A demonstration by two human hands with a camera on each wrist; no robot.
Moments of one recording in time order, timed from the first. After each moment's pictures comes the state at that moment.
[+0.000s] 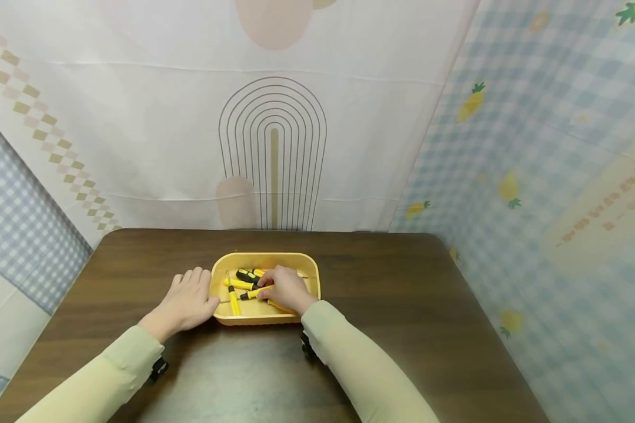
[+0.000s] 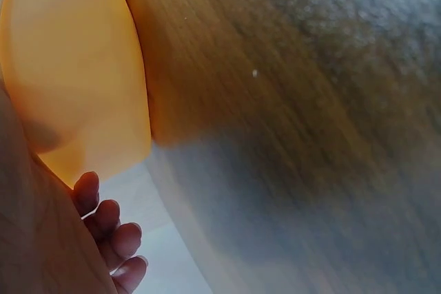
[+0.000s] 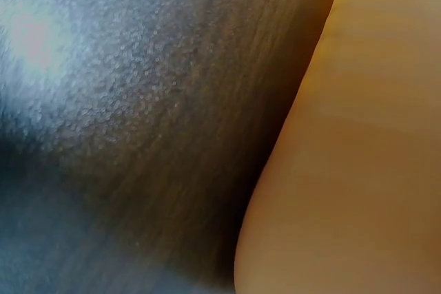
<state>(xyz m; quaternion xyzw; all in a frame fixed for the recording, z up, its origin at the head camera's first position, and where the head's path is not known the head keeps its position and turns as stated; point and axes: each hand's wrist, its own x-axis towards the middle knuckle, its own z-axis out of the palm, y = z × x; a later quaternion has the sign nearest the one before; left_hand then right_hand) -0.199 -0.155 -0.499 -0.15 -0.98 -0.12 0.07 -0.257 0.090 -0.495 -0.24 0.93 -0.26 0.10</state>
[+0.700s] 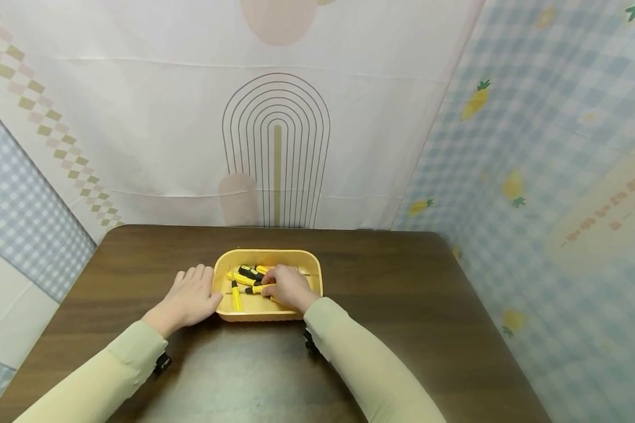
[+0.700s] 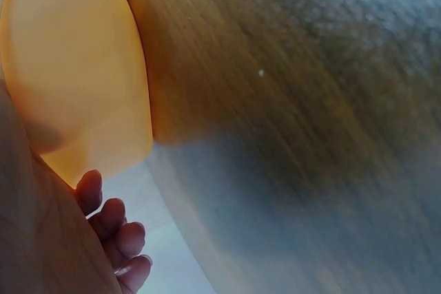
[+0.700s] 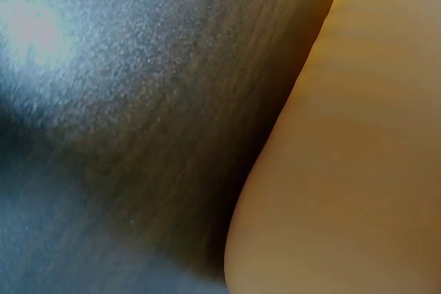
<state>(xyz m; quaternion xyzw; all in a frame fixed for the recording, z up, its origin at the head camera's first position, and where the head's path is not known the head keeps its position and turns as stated) -0.198 -0.154 -0.496 -0.14 -0.98 -0.12 0.05 -0.253 0.089 -0.490 -0.24 0.94 -0.22 0.10</state>
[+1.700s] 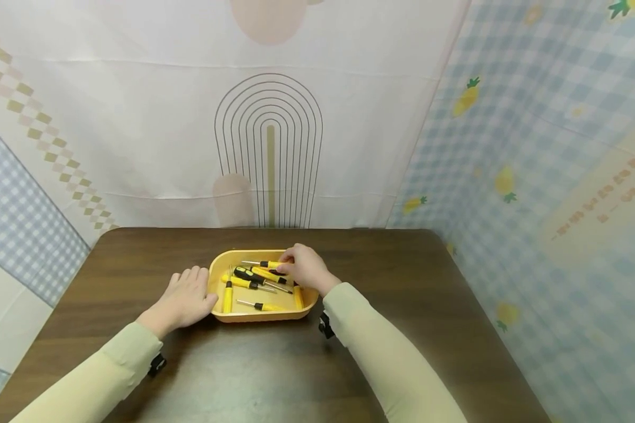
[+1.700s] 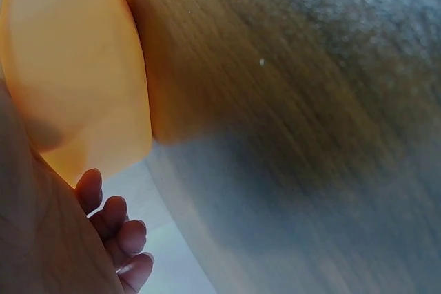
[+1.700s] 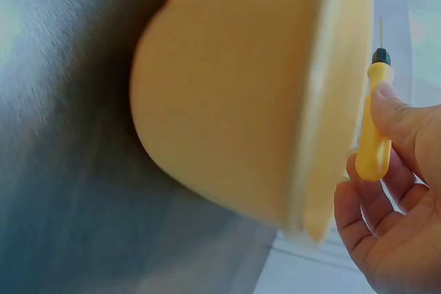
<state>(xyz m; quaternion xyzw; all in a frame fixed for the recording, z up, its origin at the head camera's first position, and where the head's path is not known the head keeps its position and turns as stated) -0.200 -0.154 -0.496 -0.14 -0.98 -0.13 0.04 -0.271 0.134 -0.449 -0.20 0.93 -0.29 0.08</state>
